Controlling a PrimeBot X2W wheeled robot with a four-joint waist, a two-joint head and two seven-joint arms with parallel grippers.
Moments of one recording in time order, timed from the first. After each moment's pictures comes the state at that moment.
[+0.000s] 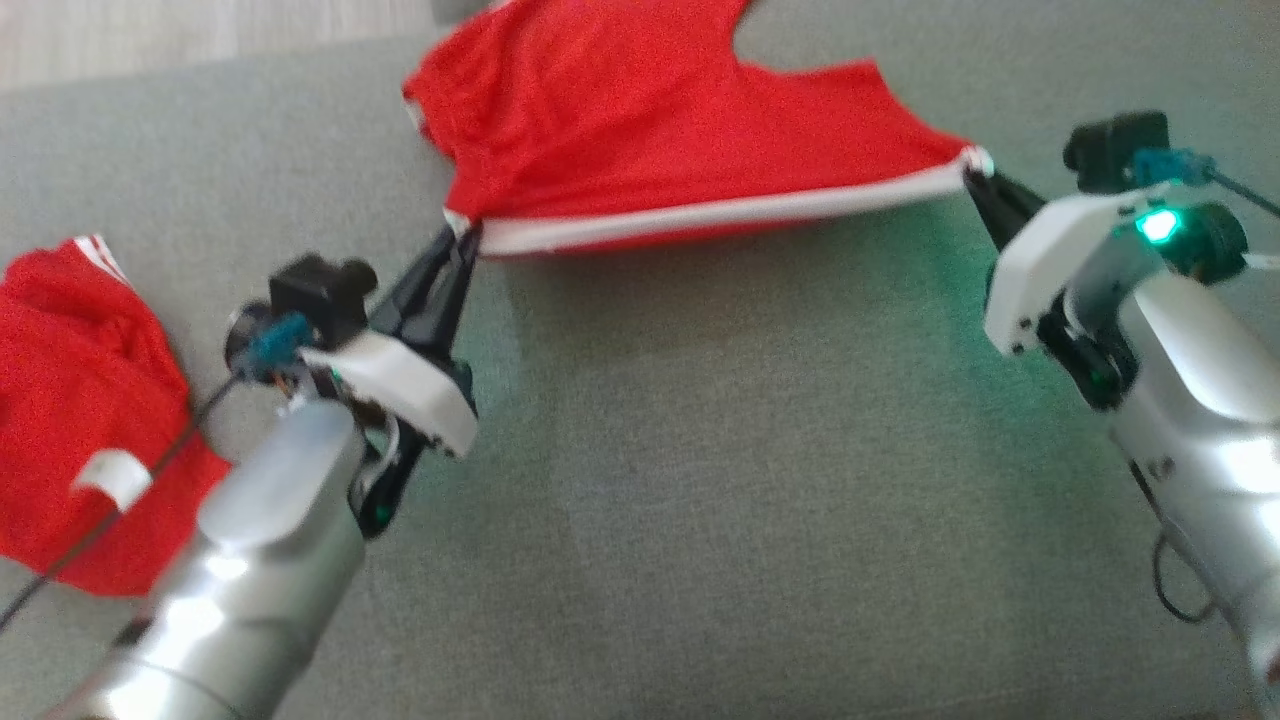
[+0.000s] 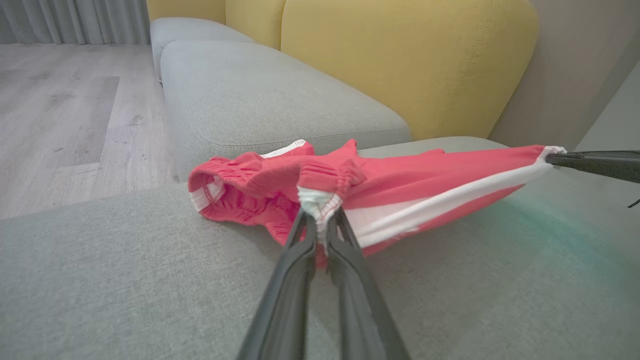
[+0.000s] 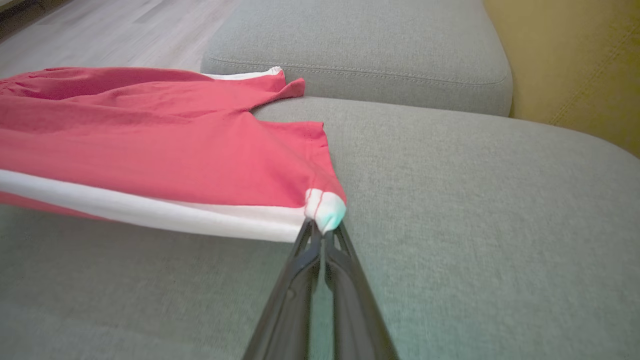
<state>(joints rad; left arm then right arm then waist) -0.74 0.25 -0.75 0.75 -0.69 -0.13 -0.23 -0.84 -0.32 0.59 0.90 0.54 0.13 0.08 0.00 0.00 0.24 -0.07</state>
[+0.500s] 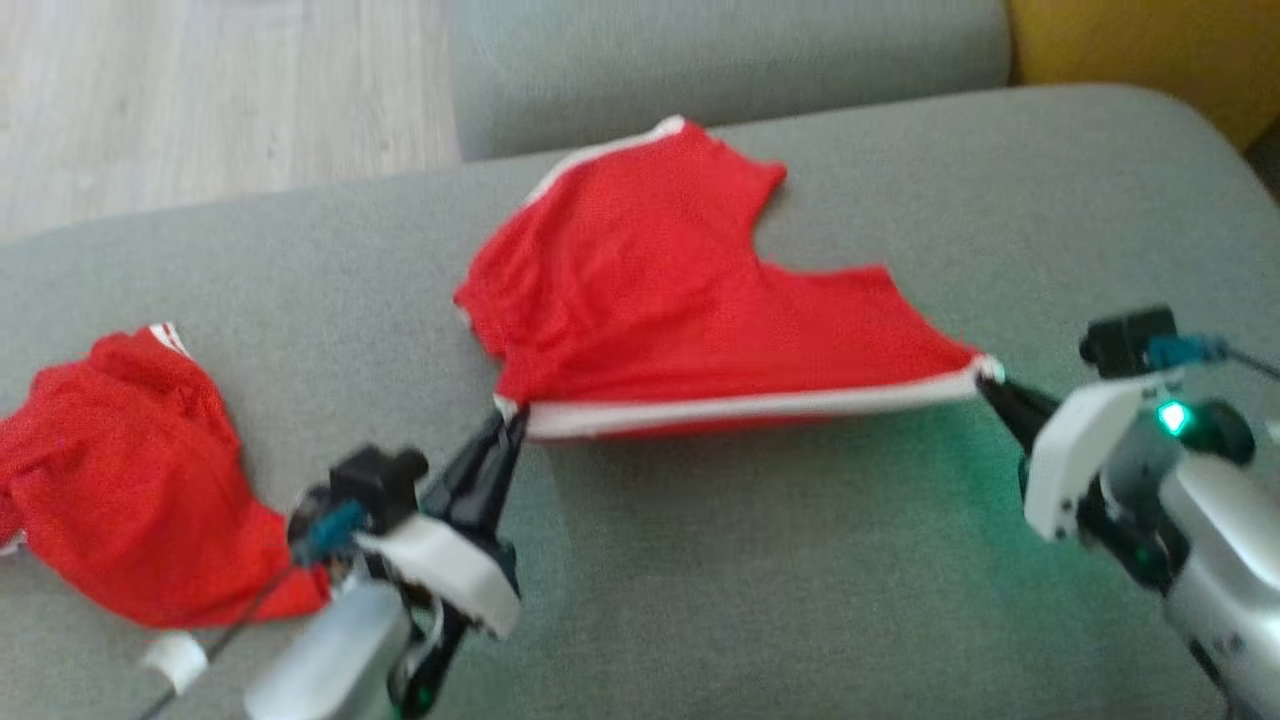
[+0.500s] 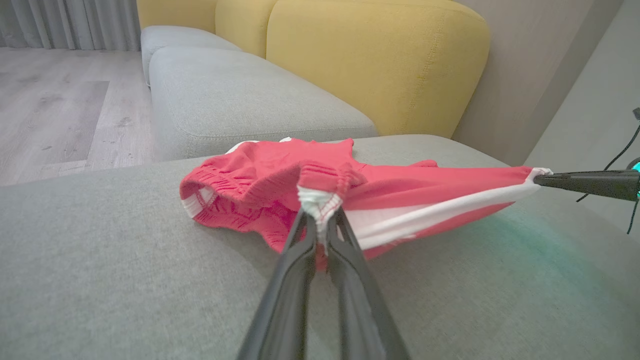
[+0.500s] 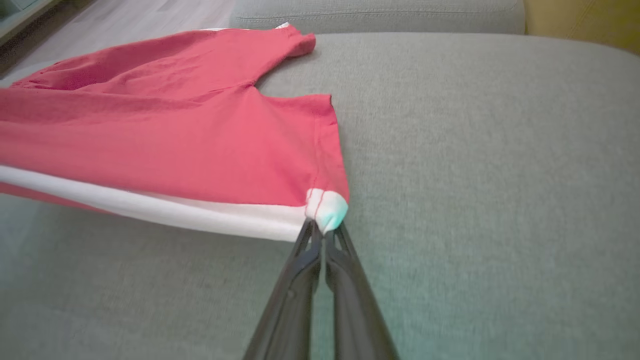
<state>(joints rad) -0.44 0.26 -0.78 0.56 -0.70 -0.07 -0.24 -0.51 -0.49 0.68 0.64 0.77 0.13 0.19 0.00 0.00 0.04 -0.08</state>
